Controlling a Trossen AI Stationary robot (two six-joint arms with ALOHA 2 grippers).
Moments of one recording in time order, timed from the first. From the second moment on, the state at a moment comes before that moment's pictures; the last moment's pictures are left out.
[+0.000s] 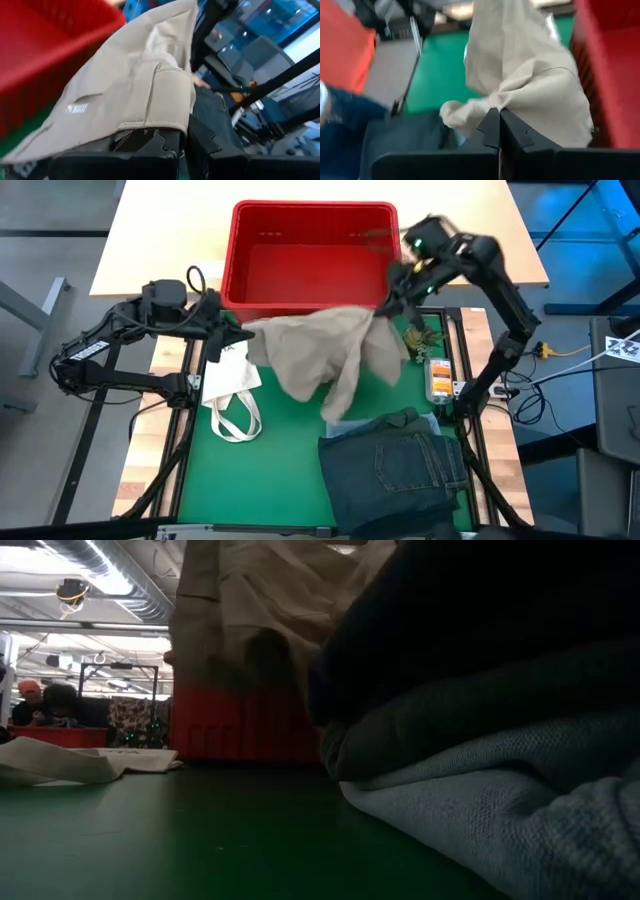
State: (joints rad) left arm 0.31 0.90 1.31 -0.79 0.18 -0.52; right arm -0.82 1.70 2.33 -1.54 -0.69 -0.38
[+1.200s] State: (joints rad) left arm 0.11 1.12 1.01 -1.14 -0.30 -0.85; right arm -0.55 1.59 1.35 -1.05 0.05 -0.33
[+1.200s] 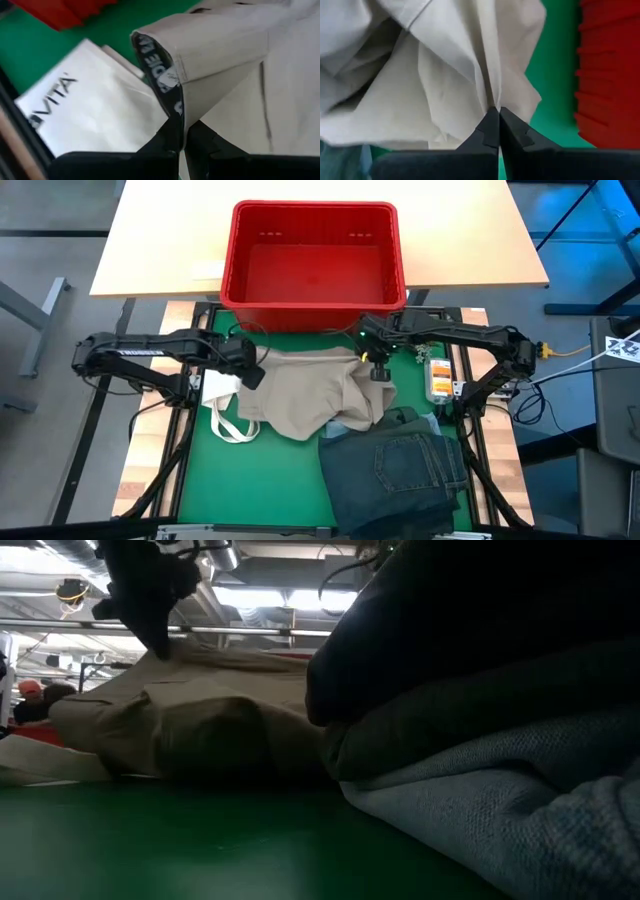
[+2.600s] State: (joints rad) left arm 0.11 1.13 1.01 -1.14 -0.58 -0.77; right arm -0.50 1.59 1.54 -1.17 -0.04 0.21
